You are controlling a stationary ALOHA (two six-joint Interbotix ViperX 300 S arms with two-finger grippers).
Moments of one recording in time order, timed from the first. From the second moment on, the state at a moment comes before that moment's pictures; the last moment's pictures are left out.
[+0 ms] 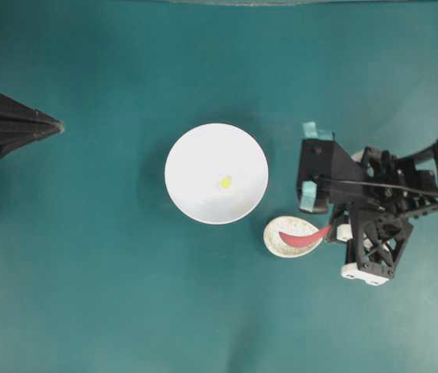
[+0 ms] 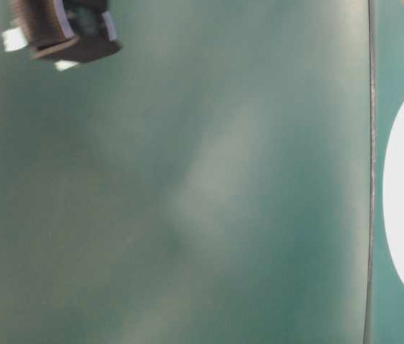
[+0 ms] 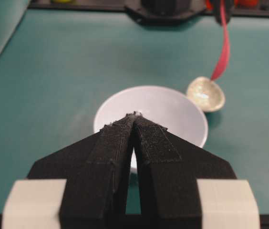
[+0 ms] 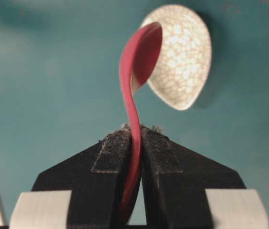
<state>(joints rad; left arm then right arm) 0.09 -1.03 1.15 0.02 -0.01 0.01 0.17 -0.29 0.62 0.15 0.78 0.34</state>
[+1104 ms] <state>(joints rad) 0.09 -1.03 1.15 0.02 -0.01 0.01 0.22 -0.29 0.73 0.11 0.50 0.33</state>
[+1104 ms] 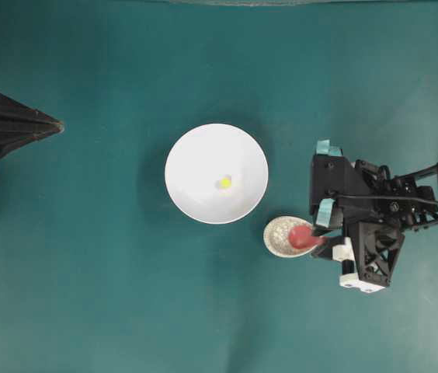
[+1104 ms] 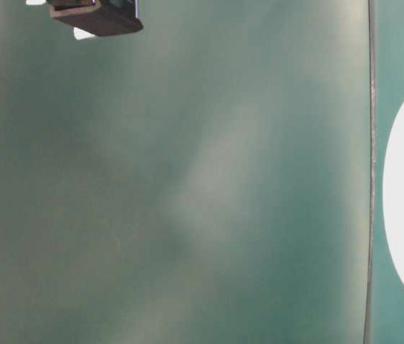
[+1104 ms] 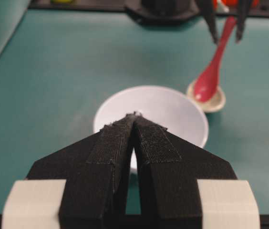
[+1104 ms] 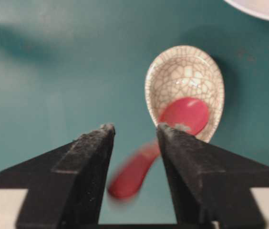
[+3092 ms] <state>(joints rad) 0.09 -1.03 1.15 0.02 -0.04 0.01 0.12 -0.41 1.26 -0.10 -0.38 0.33</state>
